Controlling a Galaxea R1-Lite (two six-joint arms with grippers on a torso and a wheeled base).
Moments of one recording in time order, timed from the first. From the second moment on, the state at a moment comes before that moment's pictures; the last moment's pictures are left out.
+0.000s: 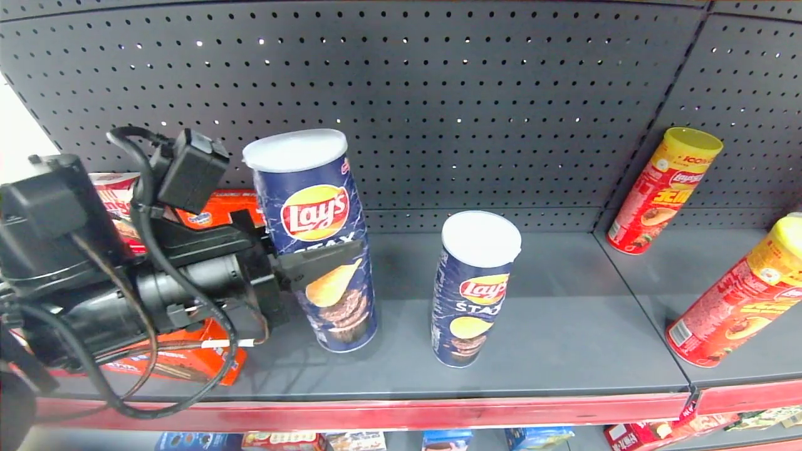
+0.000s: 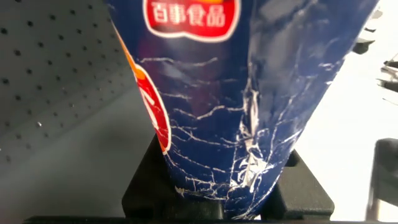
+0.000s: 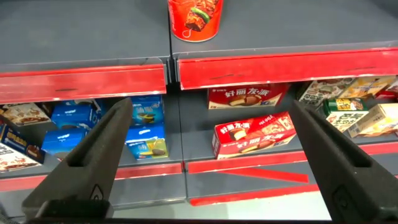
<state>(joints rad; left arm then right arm) -0.41 1.50 -0.67 -0.84 -0.57 0.02 -0.11 0.09 0.00 0.00 0.01 0.00</state>
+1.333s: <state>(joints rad) -0.40 2.00 -1.22 -0.89 -0.58 0.14 -0.11 0.09 0.00 0.00 0.01 0.00</state>
